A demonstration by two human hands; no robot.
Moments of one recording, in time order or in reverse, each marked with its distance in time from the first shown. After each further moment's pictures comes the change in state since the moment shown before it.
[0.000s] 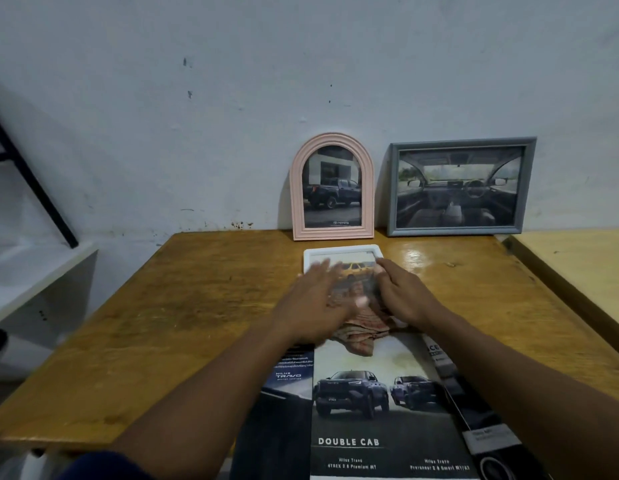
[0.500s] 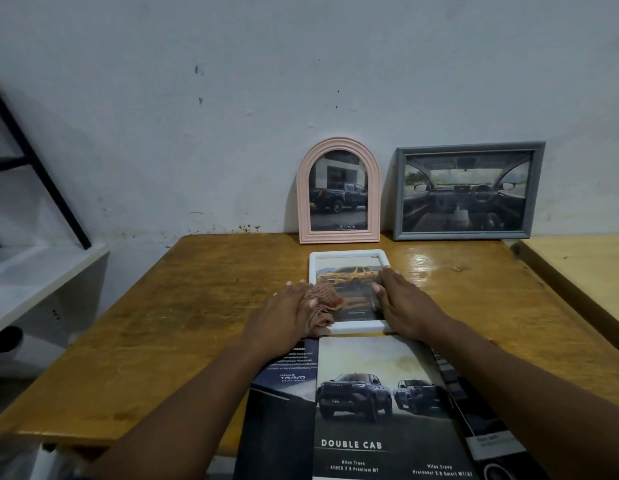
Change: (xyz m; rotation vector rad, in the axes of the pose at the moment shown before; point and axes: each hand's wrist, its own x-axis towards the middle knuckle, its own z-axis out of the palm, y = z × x) left_hand -0.026 -0.044 0.000 -0.019 0.103 -0.101; right_hand 0.002 0.014 0.008 -0.295 -0.125 -0.020
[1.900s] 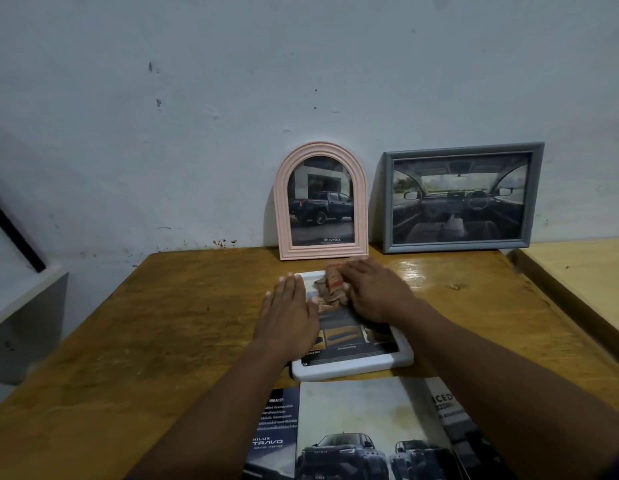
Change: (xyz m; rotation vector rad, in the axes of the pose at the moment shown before) left_hand 0.081 0.021 0.029 0.163 -0.044 -0.135; right_hand 0.090 0.003 -0.009 -0.304 -0.047 -0.097
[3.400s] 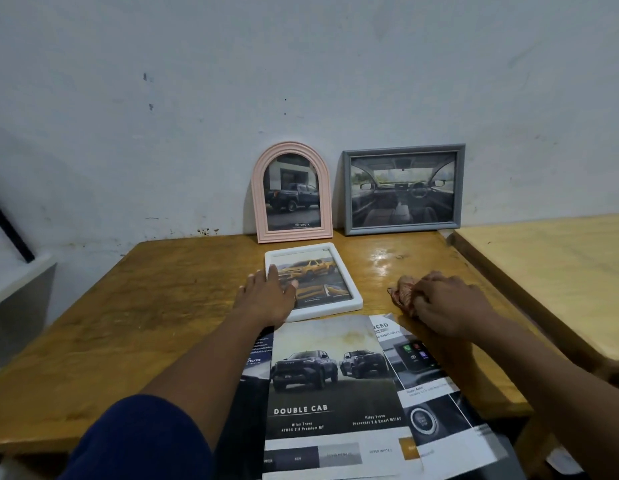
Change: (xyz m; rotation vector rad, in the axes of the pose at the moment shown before) left_hand -0.043 0.009 -0.006 -0.025 -0.064 -0.092; right_hand -0.201 0.044 -0.055 -0.090 -0.080 0.412
